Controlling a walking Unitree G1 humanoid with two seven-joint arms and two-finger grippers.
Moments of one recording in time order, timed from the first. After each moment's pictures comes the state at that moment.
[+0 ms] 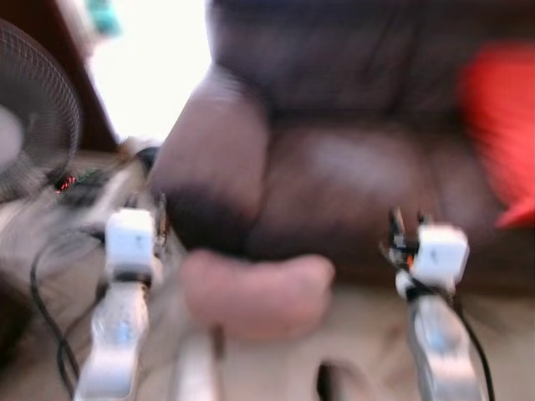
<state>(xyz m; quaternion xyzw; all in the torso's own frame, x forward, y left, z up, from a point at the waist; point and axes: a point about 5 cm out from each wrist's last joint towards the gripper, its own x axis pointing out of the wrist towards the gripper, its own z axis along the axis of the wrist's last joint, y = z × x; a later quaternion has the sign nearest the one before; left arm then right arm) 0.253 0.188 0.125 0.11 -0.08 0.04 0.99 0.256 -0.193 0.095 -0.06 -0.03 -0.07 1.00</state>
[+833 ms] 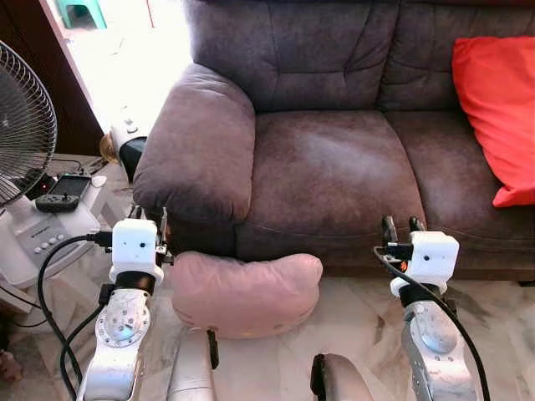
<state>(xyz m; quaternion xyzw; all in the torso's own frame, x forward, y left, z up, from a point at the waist) 0.260 0.187 0.136 0.11 -0.10 0.04 0.99 0.261 -0.189 0.099 -0.06 -0.04 -0.05 1.00</state>
